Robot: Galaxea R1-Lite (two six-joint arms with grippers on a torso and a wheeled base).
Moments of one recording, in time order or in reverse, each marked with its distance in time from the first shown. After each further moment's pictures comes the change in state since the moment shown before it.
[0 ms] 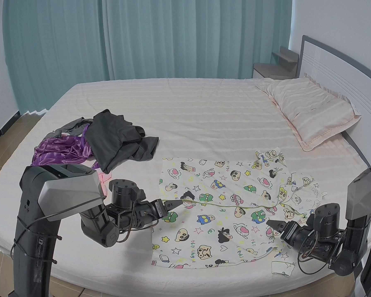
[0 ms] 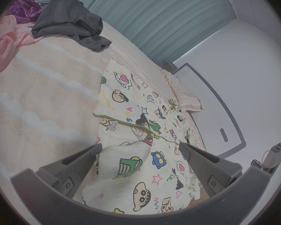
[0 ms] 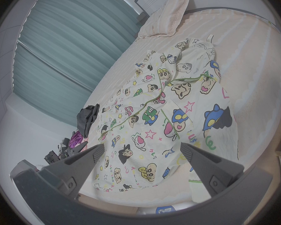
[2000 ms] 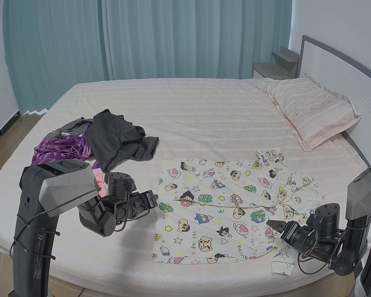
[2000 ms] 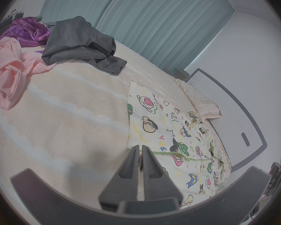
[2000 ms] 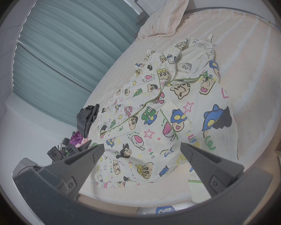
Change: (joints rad) left arm 0.070 0.031 -0.116 0.095 0.158 0.118; right arm -0.001 0.001 0.000 0.000 0.000 0.000
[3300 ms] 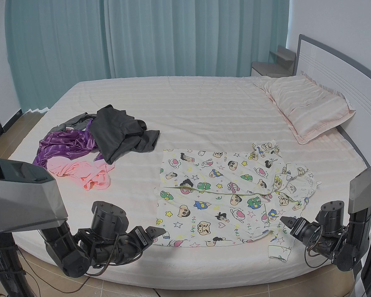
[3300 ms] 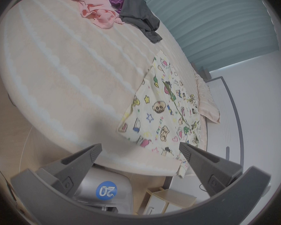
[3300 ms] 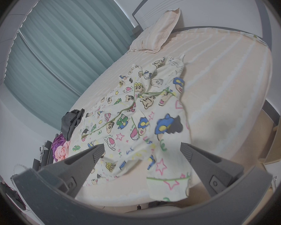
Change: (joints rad) left arm -0.220 -0.427 0.616 0.063 0.110 -0.520; right arm -0.111 0.028 0.001 0.000 -0.099 -0.132
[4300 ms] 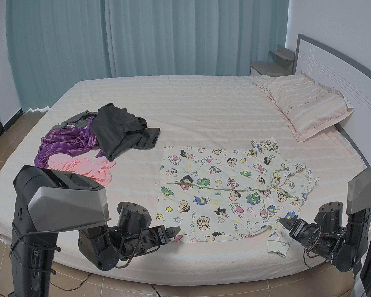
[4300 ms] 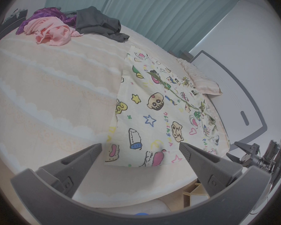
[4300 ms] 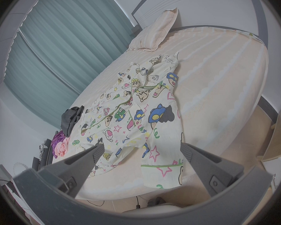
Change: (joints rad) left arm -0.001 0.299 -0.237 -0.123 0.055 0.406; right arm 0.006 0.014 -0.001 0.000 0.000 0.000
